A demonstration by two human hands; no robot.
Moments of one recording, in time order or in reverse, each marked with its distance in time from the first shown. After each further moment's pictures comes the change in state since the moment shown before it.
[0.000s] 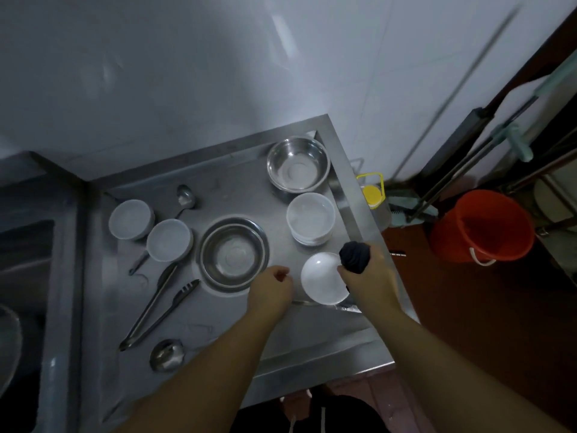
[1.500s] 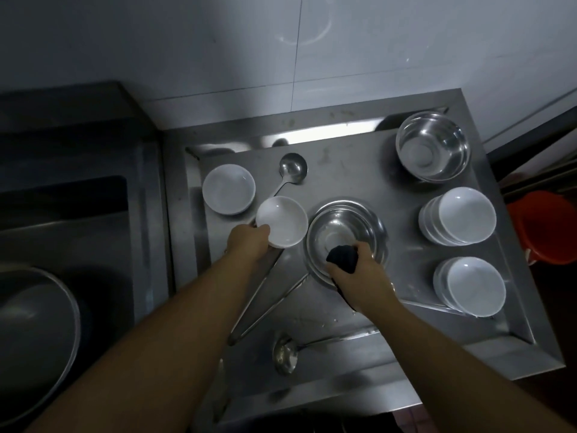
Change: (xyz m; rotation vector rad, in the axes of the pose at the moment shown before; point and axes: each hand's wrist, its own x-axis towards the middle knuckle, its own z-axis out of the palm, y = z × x) left_hand 0.216 -0.159 -0.266 -0.428 -0.041 -0.319; right_hand -0.070 -0.146 0.285 -0.334 -0.298 0.081
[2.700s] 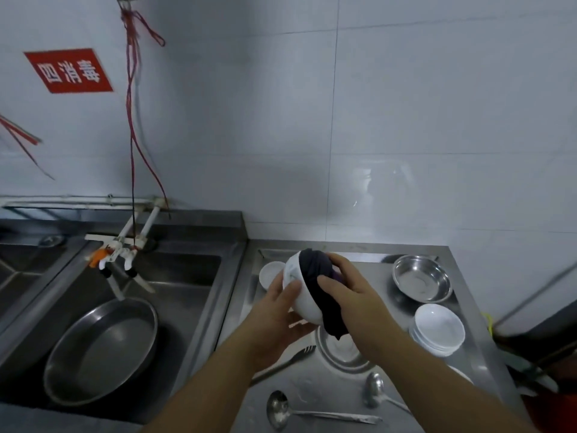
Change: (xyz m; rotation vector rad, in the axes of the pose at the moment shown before) left_hand -0.363 0.008 -0.015 -0.564 -0.431 0.563; right_hand -0.212 -0.090 -0.171 0.746 -0.389 -0.748
